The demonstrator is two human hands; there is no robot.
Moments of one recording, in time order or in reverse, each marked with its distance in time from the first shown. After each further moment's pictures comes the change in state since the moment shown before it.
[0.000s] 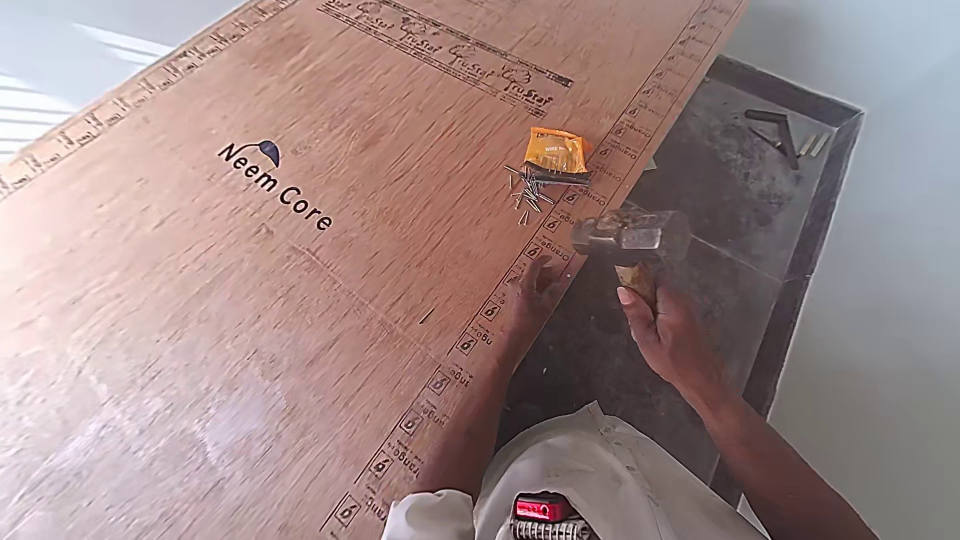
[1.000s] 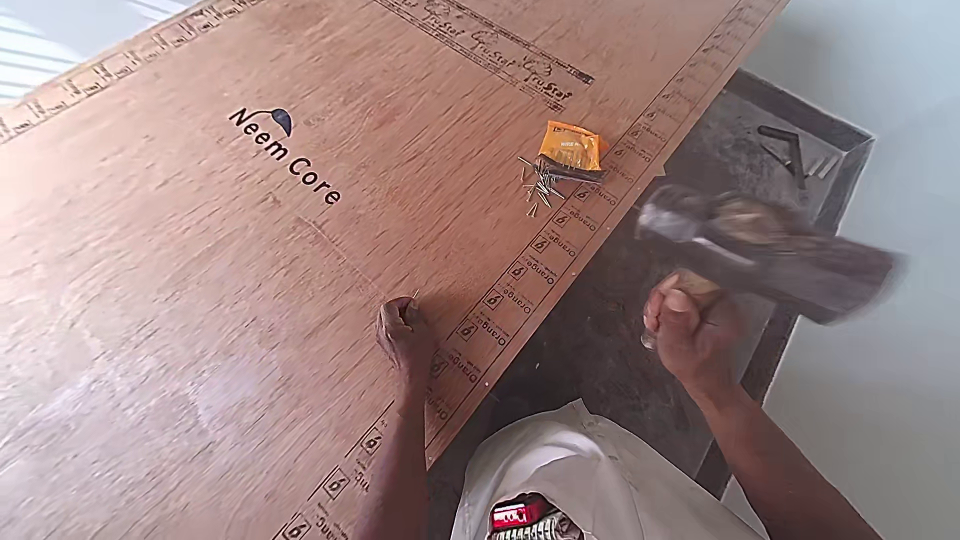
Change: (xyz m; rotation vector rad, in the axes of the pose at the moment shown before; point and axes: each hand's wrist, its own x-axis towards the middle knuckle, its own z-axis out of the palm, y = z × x) left_hand -0.097 -0.066 -0.121 0.450 0.644 -0.406; right_hand 0.004 -0.004 -0.007 0.283 0.176 -0.174
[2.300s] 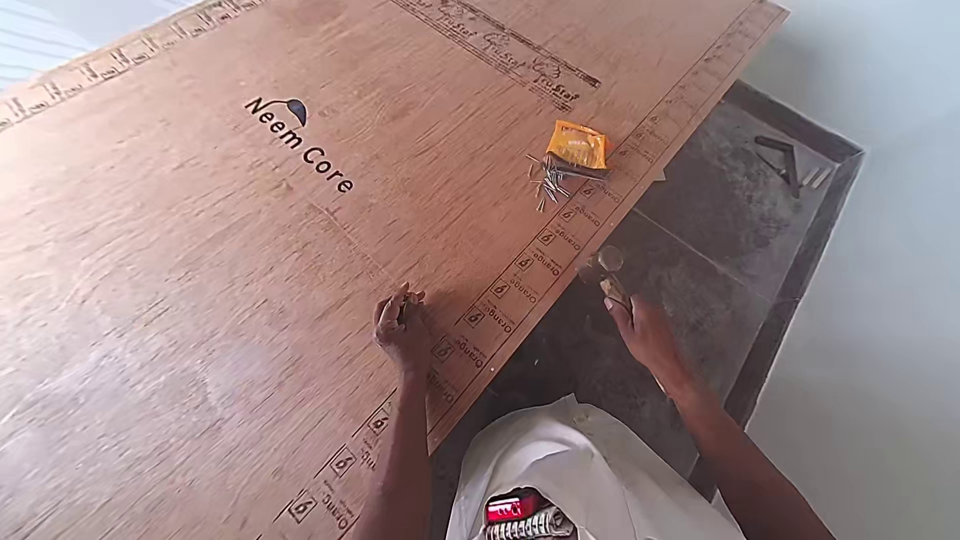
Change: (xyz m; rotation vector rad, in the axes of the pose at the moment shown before) left_hand -0.011 -0.027 -0.006 -0.419 0.135 0.056; right_hand -0.043 0.047 0.022 -0.486 -0.564 0.614
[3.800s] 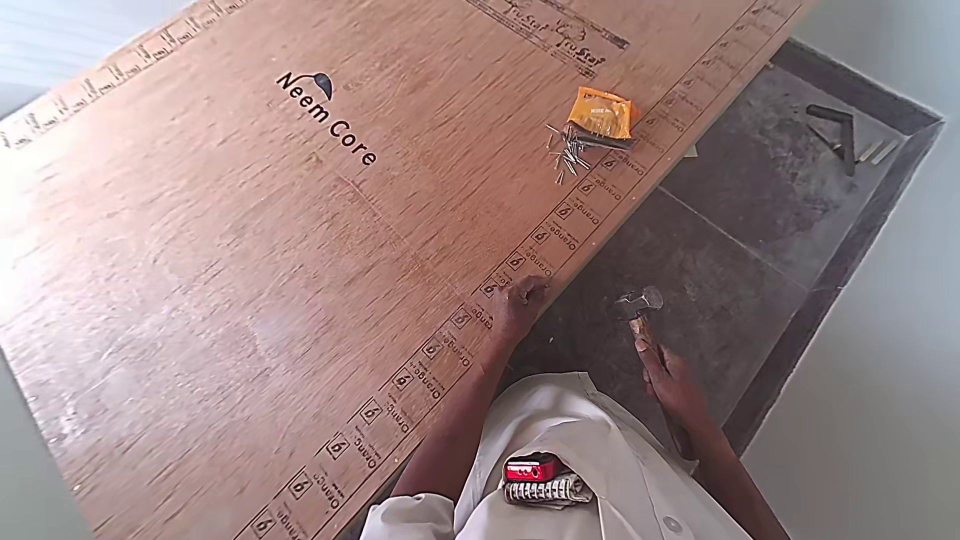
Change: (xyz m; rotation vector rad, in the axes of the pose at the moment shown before) left_hand -0.068 0.070 0.067 -0.059 -0.659 0.118; right_hand -0.082 0.067 0.045 0.439 -0.129 0.203
